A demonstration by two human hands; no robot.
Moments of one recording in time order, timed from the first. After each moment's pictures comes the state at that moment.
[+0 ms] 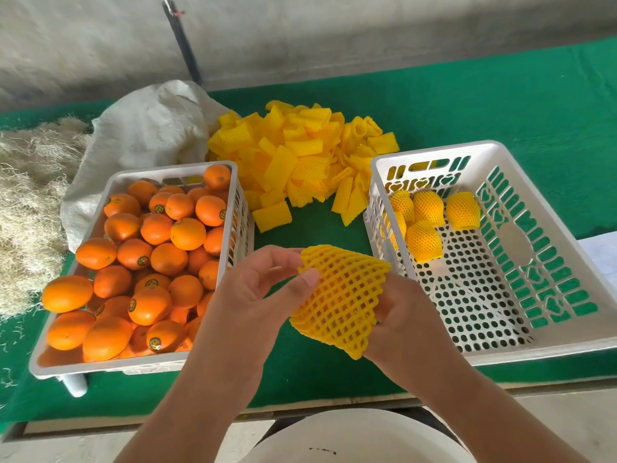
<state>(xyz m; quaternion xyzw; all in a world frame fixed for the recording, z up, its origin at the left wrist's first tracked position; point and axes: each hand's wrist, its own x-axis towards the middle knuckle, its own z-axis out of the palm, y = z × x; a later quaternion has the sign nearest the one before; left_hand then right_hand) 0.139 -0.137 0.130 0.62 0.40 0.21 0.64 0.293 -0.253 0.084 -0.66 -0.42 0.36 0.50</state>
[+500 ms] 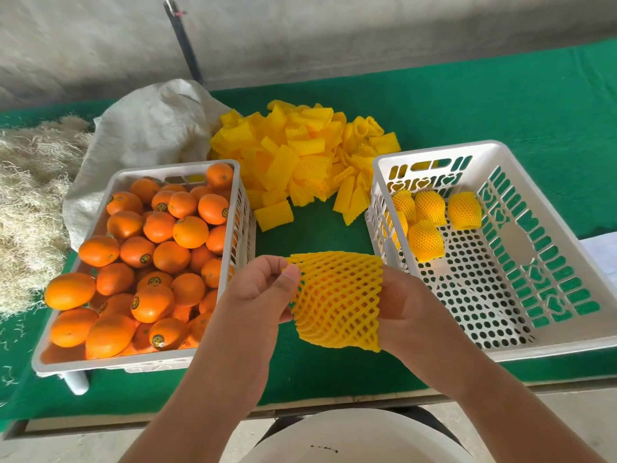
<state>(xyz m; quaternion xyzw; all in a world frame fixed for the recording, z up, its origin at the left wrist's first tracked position) 0.138 -0.141 0.125 0.55 0.47 0.22 0.66 0.300 -0.255 0.082 -0.55 -0.40 0.49 0.55</state>
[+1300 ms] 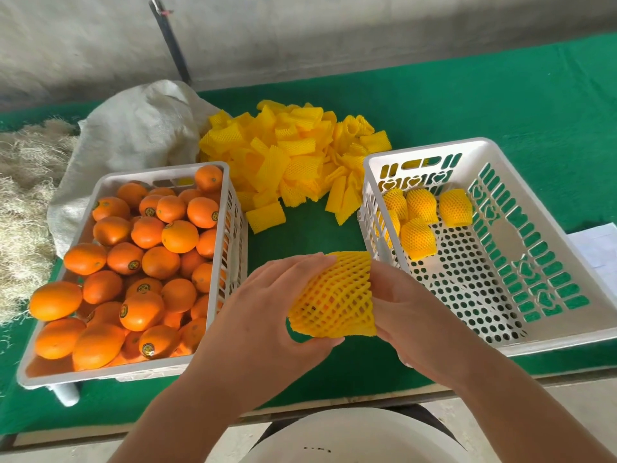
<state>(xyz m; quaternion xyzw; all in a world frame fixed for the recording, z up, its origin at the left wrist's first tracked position) 0.133 -0.132 0.114 0.93 0.26 0.09 0.25 0.311 -0.248 0.088 -0.56 -0.35 0.55 0.51</state>
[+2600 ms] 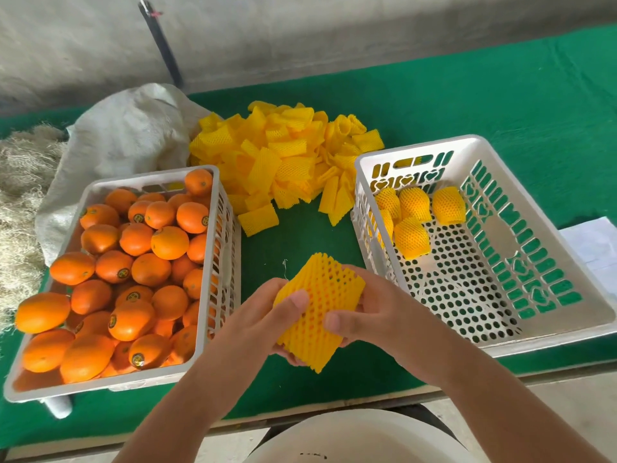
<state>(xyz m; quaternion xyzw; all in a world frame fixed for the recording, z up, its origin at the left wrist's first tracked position) 0.132 -0.126 0.085 0.63 0.35 0.05 0.69 0.323 -0.248 0.068 -0.57 -0.38 0.57 0.46</state>
